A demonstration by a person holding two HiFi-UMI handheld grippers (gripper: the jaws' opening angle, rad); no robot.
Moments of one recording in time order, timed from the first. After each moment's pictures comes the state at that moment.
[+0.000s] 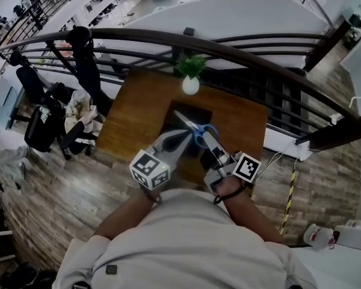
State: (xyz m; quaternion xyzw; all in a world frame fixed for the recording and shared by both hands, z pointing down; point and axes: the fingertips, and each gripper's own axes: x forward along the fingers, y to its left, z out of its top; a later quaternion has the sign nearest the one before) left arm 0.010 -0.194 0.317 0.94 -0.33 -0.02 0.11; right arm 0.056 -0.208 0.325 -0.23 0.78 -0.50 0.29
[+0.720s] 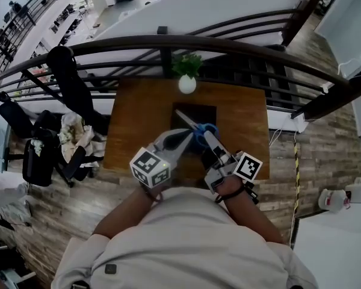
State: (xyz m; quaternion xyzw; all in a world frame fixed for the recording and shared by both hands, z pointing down) left arm -0.067 -0.221 0.330 0.97 -0.21 0.00 0.13; right arm -0.019 -0.222 0.337 -0.33 0.74 -0.47 0.34
